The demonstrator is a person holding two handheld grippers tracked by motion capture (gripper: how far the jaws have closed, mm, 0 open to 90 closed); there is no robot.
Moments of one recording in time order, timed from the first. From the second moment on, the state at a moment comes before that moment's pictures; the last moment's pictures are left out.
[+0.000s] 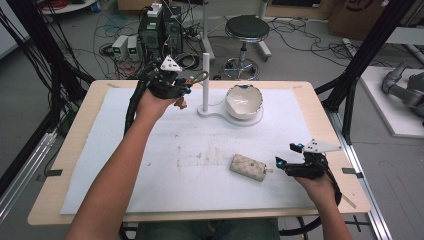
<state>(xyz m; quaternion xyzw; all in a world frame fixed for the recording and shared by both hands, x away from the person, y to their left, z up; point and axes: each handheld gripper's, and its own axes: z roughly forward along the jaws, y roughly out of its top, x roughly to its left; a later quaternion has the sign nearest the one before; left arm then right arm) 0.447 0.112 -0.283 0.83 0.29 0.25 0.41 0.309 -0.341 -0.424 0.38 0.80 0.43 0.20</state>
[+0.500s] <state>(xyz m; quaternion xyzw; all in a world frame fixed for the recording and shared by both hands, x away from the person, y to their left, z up) 0.416 0.136 -0.306 0.80 0.32 0.25 0.44 0.310 -0.343 -0.424 0.38 0.79 0.44 0.20</state>
